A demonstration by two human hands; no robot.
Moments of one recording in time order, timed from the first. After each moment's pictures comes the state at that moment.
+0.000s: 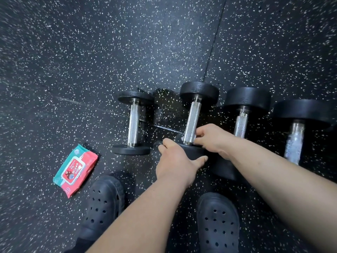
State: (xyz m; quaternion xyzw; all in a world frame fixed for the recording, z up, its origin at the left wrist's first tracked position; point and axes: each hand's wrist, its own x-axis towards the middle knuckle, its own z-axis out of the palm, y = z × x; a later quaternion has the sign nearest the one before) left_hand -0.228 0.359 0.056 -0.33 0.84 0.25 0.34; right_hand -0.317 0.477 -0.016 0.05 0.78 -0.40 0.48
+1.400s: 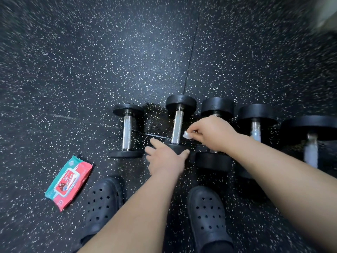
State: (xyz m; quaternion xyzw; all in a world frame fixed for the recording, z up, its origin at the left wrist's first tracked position) left_hand -0.222 0.363 0.081 -0.37 0.85 0.26 0.27; right_hand -0.317 0.512 0.098 -0.23 0.93 -0.13 0.24
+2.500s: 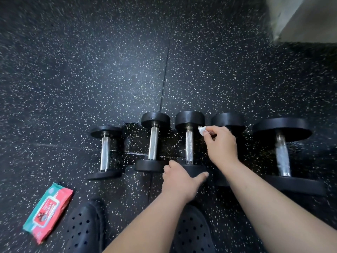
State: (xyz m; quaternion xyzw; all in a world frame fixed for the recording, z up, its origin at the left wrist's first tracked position) left_hand -0.208 0.465 0.093 -0.23 0.87 0.31 0.32; right_hand -0.290 0.611 0.056 0.15 0.91 -0.38 0.02
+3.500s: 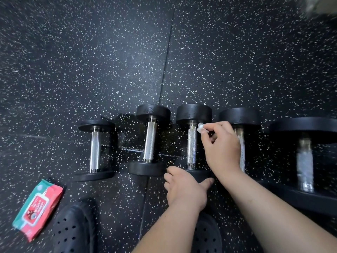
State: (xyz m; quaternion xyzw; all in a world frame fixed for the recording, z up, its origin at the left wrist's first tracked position) left_hand -0.221 0.500 0.054 -0.37 0.82 0.27 0.34; right_hand -0.297 0.598 0.022 0.12 0.91 -0.39 -0.02
